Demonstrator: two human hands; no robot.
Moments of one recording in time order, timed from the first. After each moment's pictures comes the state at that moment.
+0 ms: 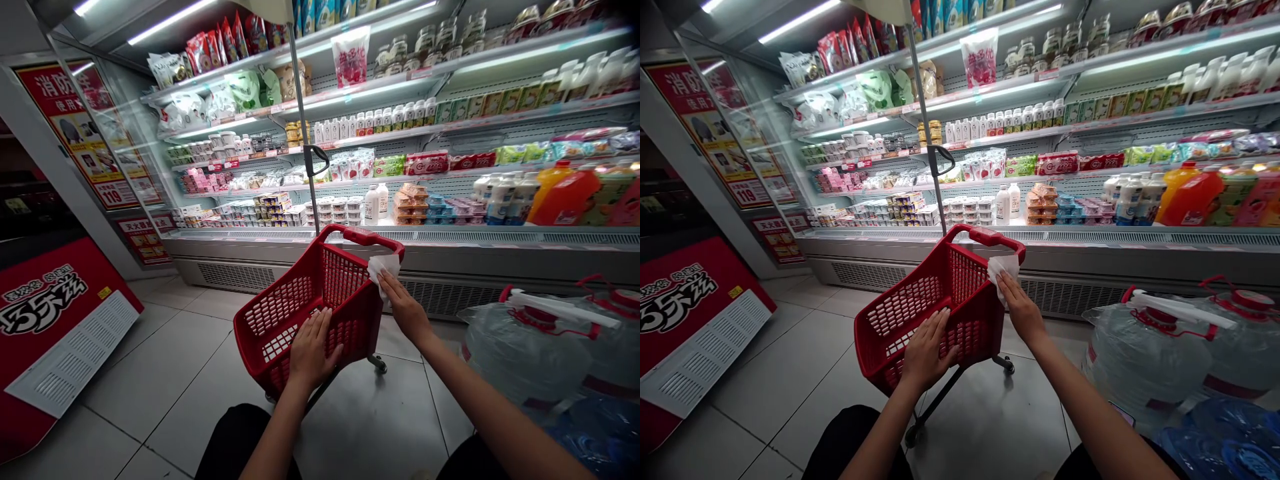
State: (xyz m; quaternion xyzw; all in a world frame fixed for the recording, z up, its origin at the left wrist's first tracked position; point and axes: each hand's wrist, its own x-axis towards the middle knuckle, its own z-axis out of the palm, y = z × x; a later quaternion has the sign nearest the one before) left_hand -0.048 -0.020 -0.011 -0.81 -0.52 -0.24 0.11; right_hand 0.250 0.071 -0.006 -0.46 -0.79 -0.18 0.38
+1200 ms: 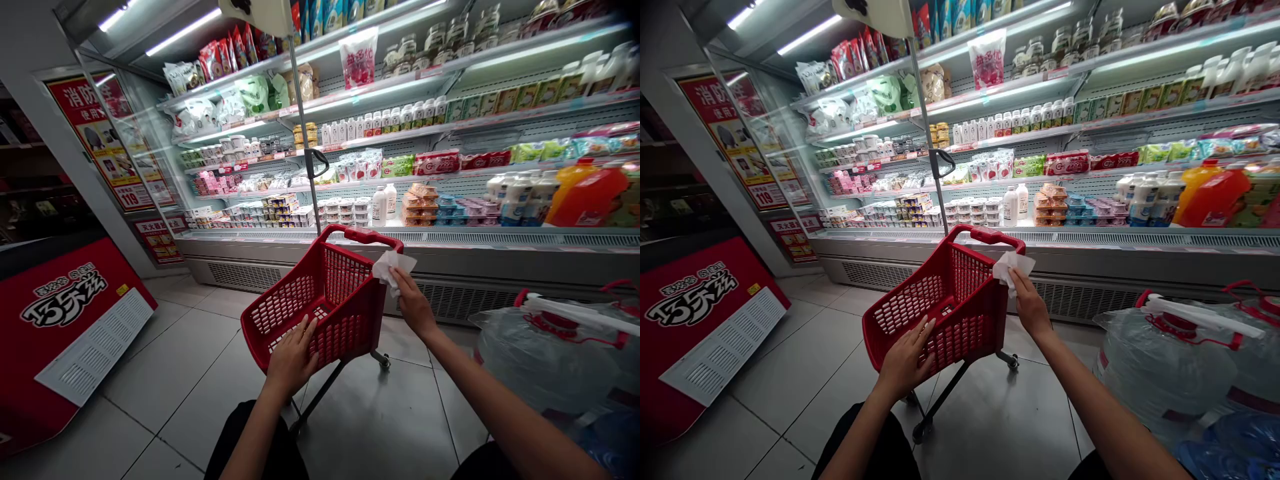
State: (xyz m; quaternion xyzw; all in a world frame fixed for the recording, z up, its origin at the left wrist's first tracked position) left_hand -0.110 -0.042 -0.002 -0.81 -0.54 -0.19 0.12; right_hand 0.248 0.090 -0.002 -0.47 -0.75 -0.11 0.45
